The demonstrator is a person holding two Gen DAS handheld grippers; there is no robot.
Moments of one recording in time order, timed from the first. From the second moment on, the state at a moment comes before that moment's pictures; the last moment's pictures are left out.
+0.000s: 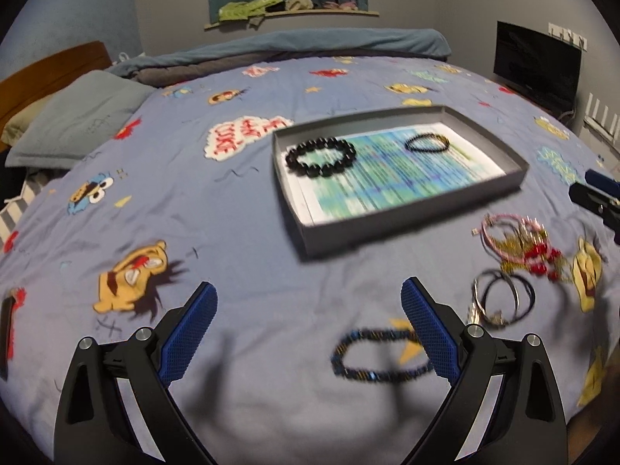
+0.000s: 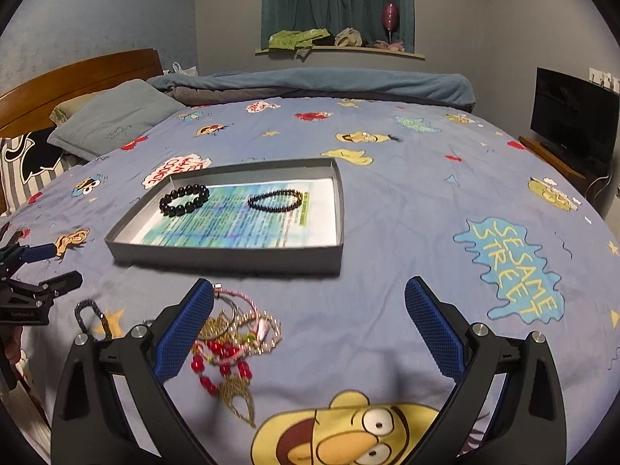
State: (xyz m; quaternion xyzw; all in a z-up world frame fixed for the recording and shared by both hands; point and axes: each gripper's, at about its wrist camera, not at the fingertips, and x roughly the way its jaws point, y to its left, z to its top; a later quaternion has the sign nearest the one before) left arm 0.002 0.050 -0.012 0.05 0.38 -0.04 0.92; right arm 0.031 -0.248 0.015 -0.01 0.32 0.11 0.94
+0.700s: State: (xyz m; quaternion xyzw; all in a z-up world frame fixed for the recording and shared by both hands) left arm -0.029 0.048 -0.034 0.05 0.43 -0.08 0.90; right arm 0.028 -0.222 -0.010 -0.05 0.37 0.16 0.91
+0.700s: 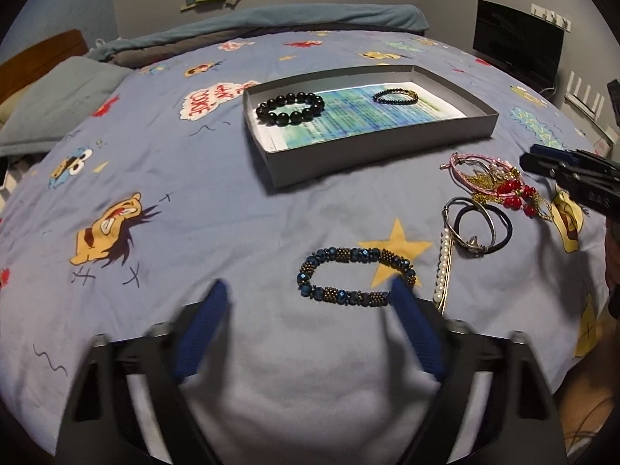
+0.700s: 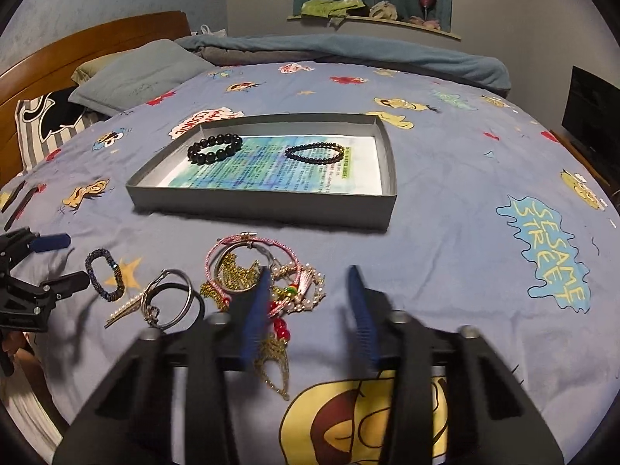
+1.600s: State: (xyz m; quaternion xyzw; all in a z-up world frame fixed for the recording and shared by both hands) left arm -0.015 0.045 -0.048 0.05 0.46 -0.11 0.88; right arm 0.049 -0.218 -0.028 -0.01 0.43 0.20 0.88
